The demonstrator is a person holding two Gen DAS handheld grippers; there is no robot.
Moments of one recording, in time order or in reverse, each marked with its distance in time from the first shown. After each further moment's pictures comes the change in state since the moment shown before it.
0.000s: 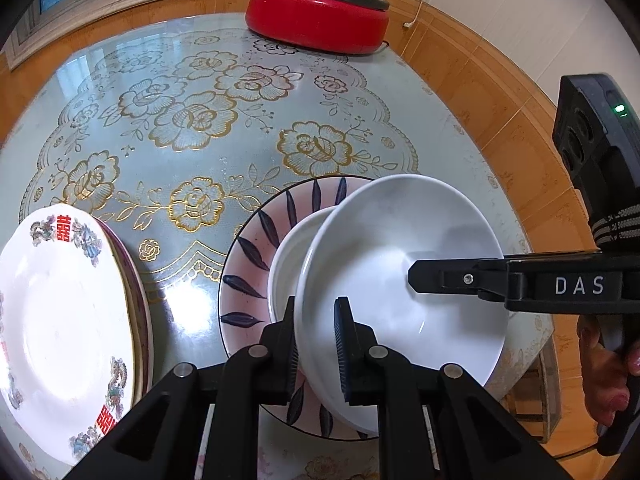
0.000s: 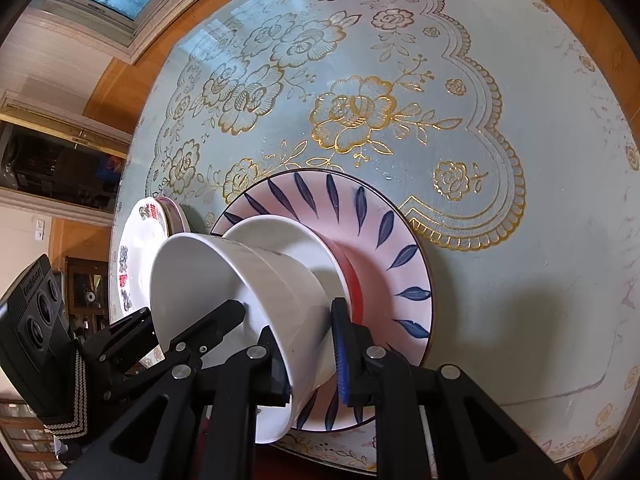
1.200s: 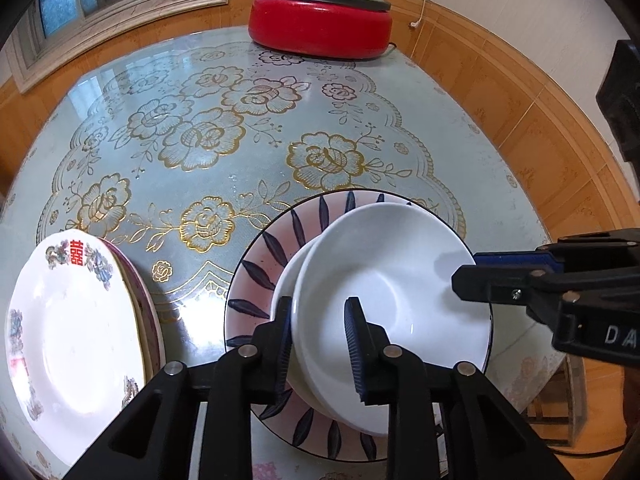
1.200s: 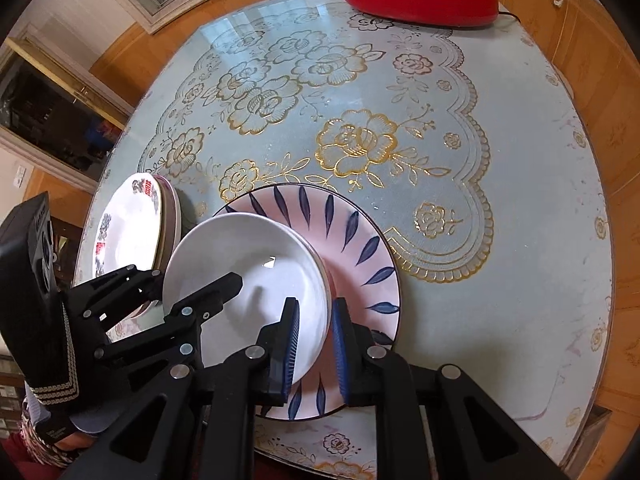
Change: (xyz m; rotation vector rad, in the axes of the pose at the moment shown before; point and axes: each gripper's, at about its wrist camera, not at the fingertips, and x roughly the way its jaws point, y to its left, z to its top) left arm 0.008 -0.007 0.005 0.064 -0.031 0.094; right arm -0.018 0.017 -0.003 -0.193 -0.050 -0.126
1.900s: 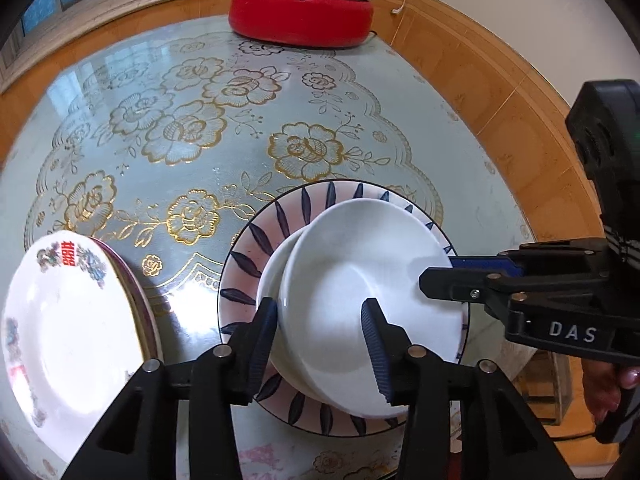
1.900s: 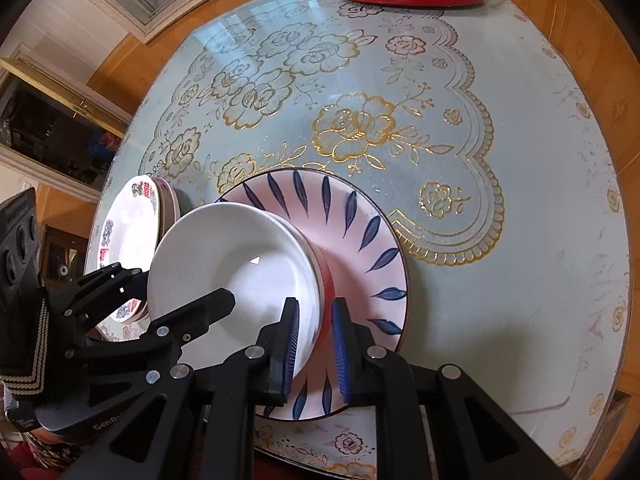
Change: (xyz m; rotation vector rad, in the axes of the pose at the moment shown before) left arm -0.012 0.001 0.005 0.027 0.061 -0.086; right arm 0.010 -0.006 -0.008 0.054 0.007 0.041
